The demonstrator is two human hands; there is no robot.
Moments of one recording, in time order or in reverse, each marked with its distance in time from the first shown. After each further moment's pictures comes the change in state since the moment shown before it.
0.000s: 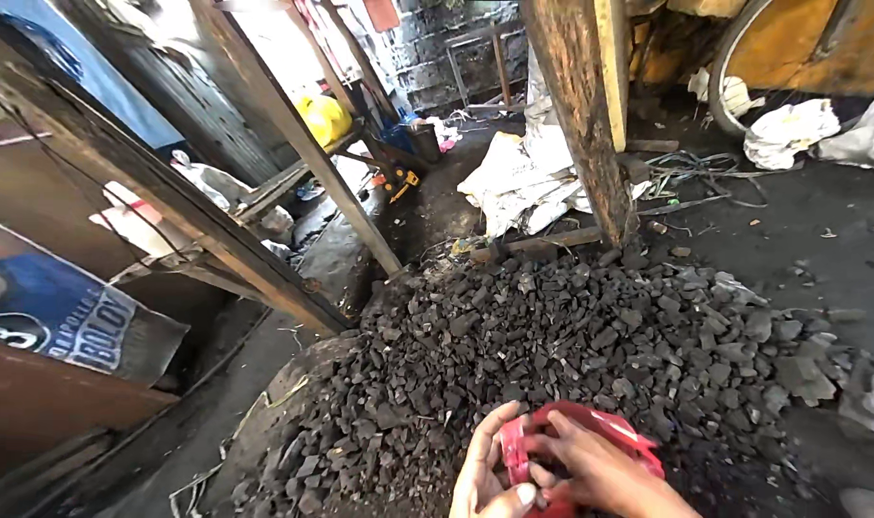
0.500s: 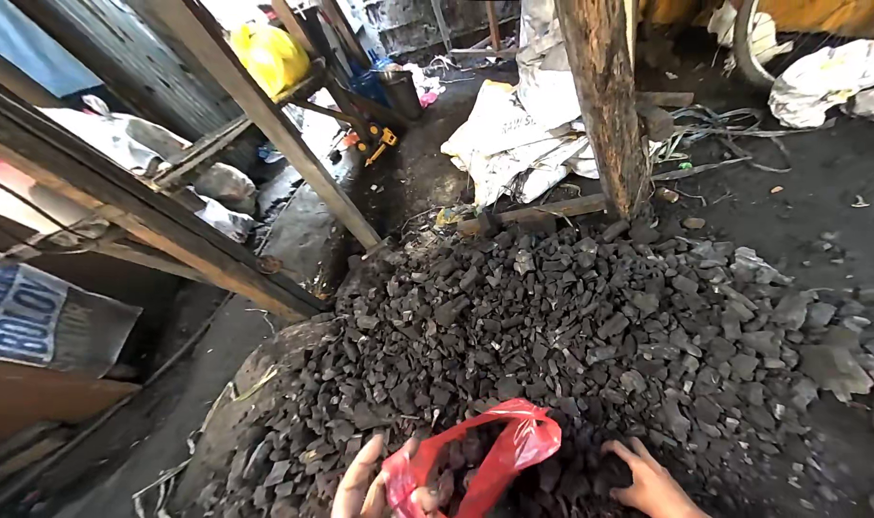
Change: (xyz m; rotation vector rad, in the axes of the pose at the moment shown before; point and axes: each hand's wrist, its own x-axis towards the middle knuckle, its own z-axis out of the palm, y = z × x) left_hand 0.006 -0.011 -0.093 -0.120 0.301 0.118; right_hand -0.038 0.176 0.078 0.089 -0.005 0.823
